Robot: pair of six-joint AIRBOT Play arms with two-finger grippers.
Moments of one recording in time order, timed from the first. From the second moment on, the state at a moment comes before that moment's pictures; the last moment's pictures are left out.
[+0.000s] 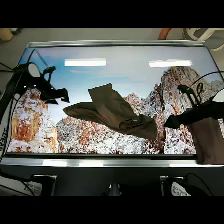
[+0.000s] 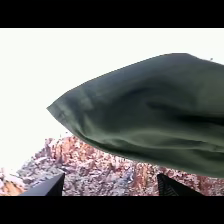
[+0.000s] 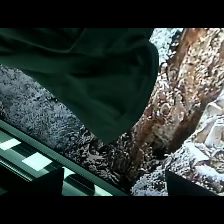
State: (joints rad) left arm -0.05 -1.66 1.58 1.36 -1.45 -1.70; right arm -0.26 -1.20 1.05 -1.15 1.49 0.89
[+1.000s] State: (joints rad) left arm 0.02 -1.72 1.31 1.12 -1.13 -1.65; right arm -0.26 -1.35 0.93 -1.11 1.37 0.81
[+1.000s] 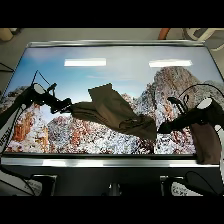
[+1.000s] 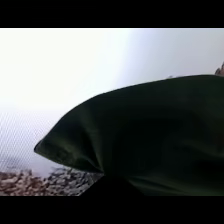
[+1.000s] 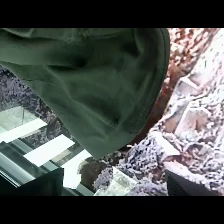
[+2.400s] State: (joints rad) left arm -0.03 -0.61 1.63 1.14 -0.56 -1.60; right arm -0.26 -0.64 1.62 -0.92 0.81 0.73
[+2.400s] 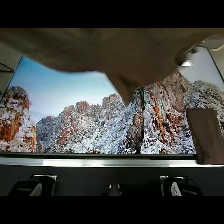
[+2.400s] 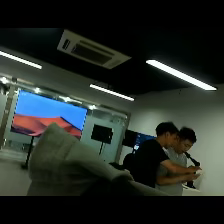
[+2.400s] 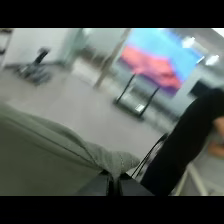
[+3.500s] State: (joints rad) left arm -0.03 -1.17 1.22 1.38 -0.95 -1.60; right arm -0.19 -1.46 1.63 -1.23 1.23 0.95
